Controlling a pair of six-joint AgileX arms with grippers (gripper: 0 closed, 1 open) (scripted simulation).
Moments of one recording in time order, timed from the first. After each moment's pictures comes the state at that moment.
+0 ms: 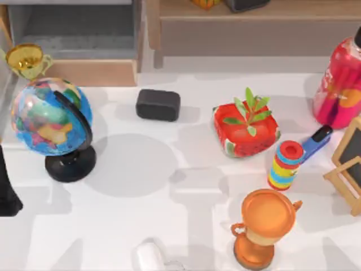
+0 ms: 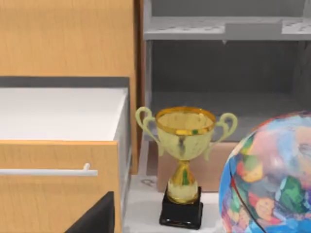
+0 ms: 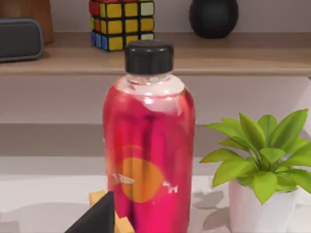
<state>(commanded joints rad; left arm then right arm) 0.00 0.00 0.00 0.00 0.00 0.00 0.00 0.00 0.00 0.00 0.00 0.00</state>
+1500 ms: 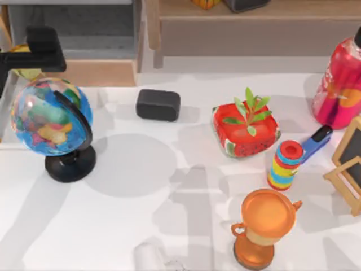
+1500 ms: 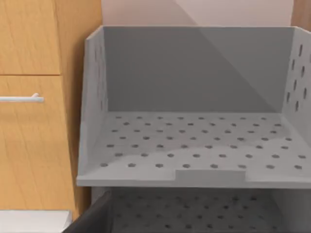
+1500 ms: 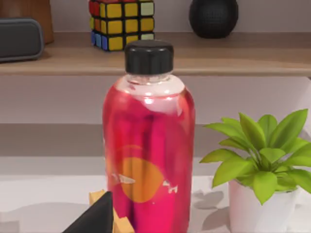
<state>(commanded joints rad) -0.30 1.03 0.56 0.47 -0.29 0.01 0.00 0.00 0.00 0.00 0.00 0.00</state>
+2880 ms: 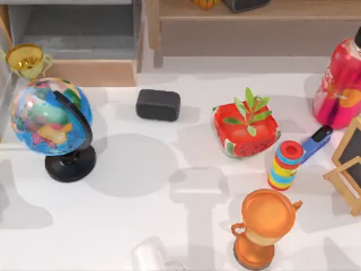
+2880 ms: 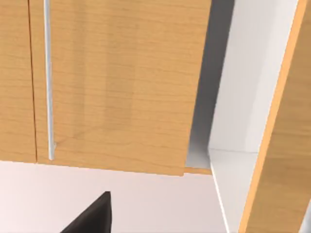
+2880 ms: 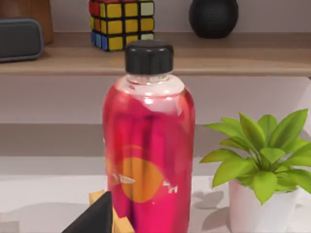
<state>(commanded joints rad) 0.67 1.89 0.39 1.49 0.67 1.49 0.00 0.00 0.00 0.00 0.00 0.00</state>
